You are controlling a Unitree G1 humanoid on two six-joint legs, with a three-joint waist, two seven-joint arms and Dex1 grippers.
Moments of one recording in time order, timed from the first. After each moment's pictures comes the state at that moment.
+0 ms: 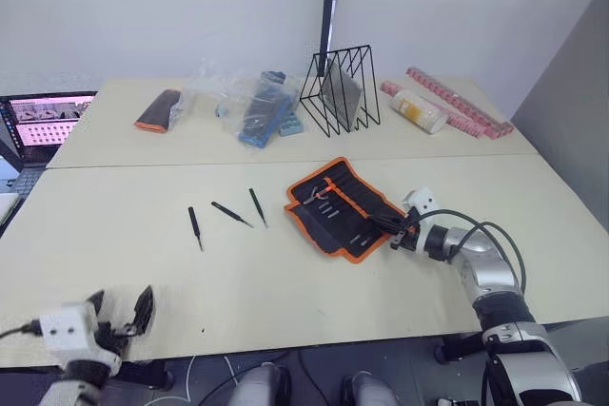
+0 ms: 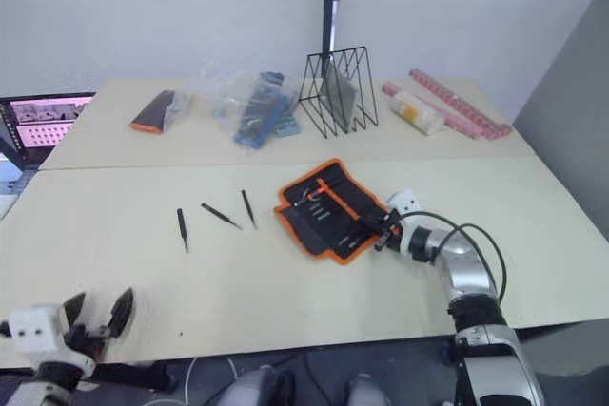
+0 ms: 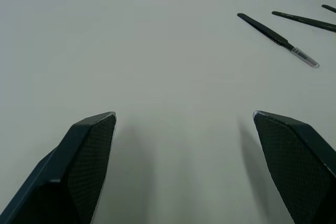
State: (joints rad) left arm 0.47 0.10 0.58 -0.33 -0.31 0.05 -0.48; right arm -0.54 -0.45 0.00 0.58 0.21 0.05 0.98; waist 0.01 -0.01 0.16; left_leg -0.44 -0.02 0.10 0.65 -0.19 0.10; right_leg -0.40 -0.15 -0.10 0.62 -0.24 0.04
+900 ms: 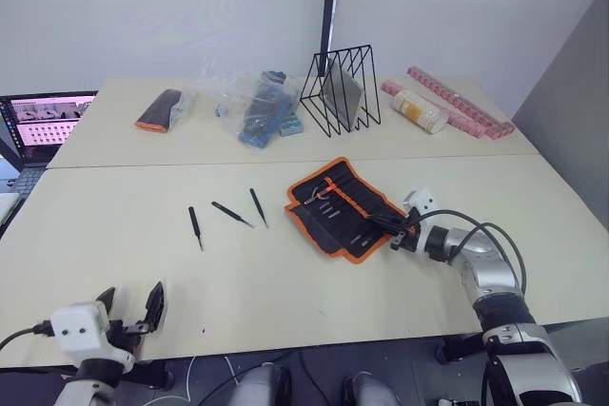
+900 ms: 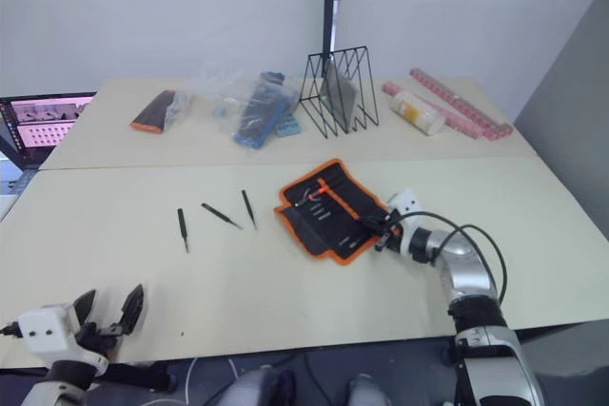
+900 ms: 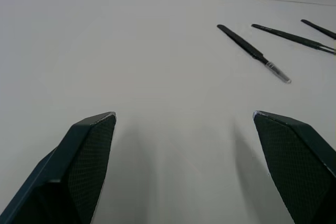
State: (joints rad) left arm 0.43 0.18 0.44 -0.42 -0.40 0.17 -0.33; right arm -0.53 -0.45 -0.01 0.57 0.22 0.06 0.98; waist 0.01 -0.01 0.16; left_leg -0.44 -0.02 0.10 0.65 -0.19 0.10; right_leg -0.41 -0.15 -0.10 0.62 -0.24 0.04
